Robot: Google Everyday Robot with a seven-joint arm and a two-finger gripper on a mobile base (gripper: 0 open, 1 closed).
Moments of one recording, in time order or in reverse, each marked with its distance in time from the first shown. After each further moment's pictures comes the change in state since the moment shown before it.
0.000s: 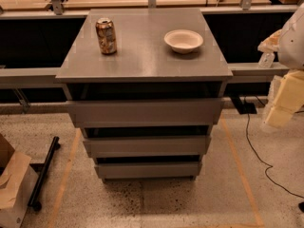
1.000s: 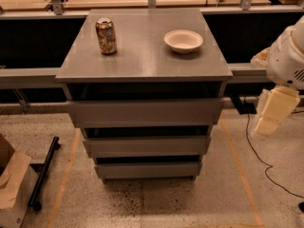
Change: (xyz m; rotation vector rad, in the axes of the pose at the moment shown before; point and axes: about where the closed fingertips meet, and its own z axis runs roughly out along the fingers) arm 0.007 -0.003 0.040 -0.009 -0.013 0.014
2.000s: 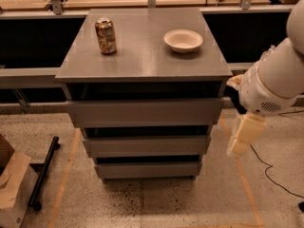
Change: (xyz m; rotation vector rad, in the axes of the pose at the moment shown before) arm -0.012 0.018 0.066 -0.021 -0.052 -0.054
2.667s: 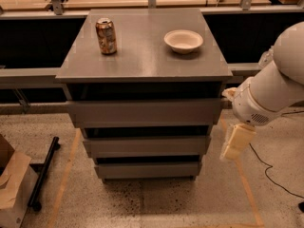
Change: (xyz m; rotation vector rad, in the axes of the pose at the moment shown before) arm 0.007 -0.003 0.049 -0.015 -0.035 0.014
